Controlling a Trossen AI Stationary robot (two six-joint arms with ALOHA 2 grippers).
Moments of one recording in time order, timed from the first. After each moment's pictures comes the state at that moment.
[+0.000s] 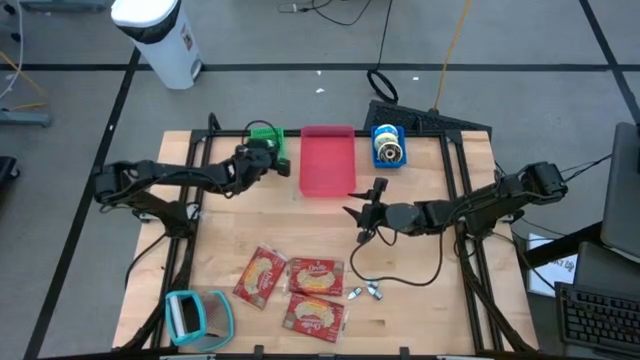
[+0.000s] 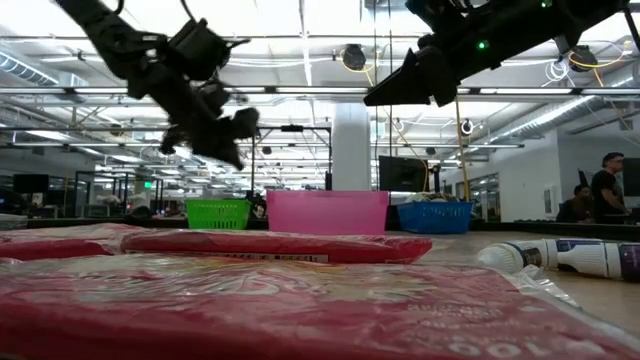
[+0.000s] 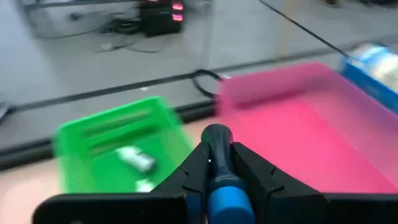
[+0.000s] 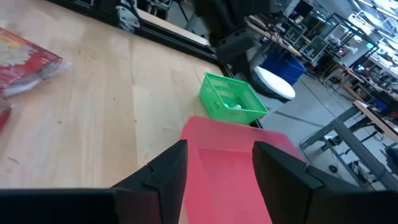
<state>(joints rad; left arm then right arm) 0.37 1.39 0.63 0.20 -0.64 -0.50 0.18 1.38 0.66 0.41 0.62 -0.33</state>
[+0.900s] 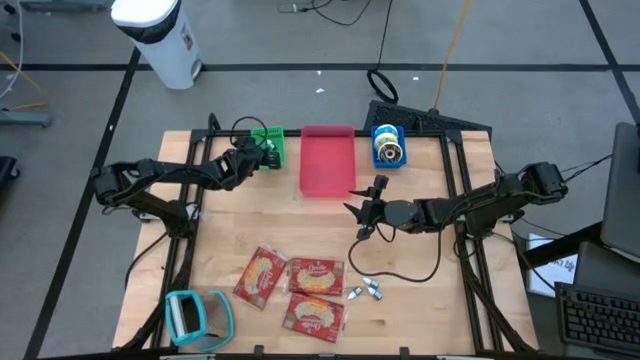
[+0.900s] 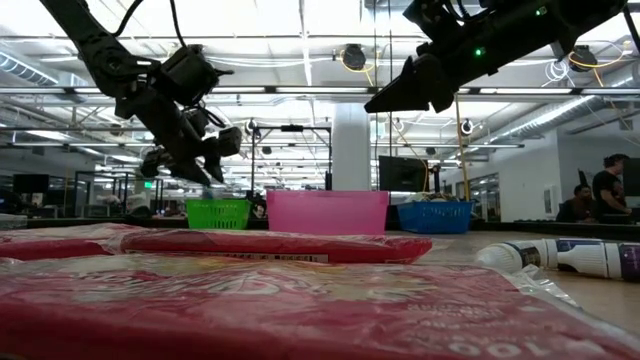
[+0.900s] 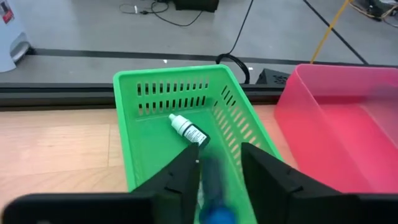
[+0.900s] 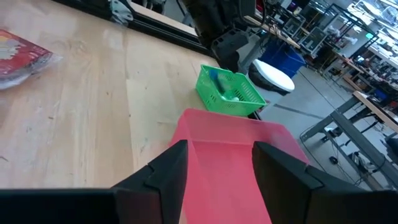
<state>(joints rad) 0.52 1.39 0.53 0.24 -0.55 -0.66 0.15 1.38 0.65 0.40 0.61 -0.30</state>
